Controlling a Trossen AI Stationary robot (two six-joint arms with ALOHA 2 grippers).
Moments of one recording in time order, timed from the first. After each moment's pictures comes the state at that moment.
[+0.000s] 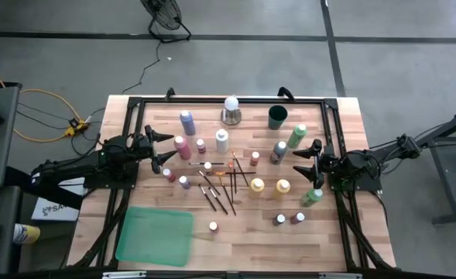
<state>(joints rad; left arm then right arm) 0.23 0.03 0.01 0.02 -0.07 0.00 0.34 0.03 0.01 0.09 0.49 0.28</state>
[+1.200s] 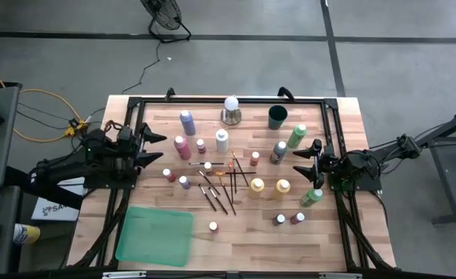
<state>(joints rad) 0.24 0.06 0.26 0.04 0.21 -0.27 0.34 0.03 0.00 0.09 0.49 0.28</state>
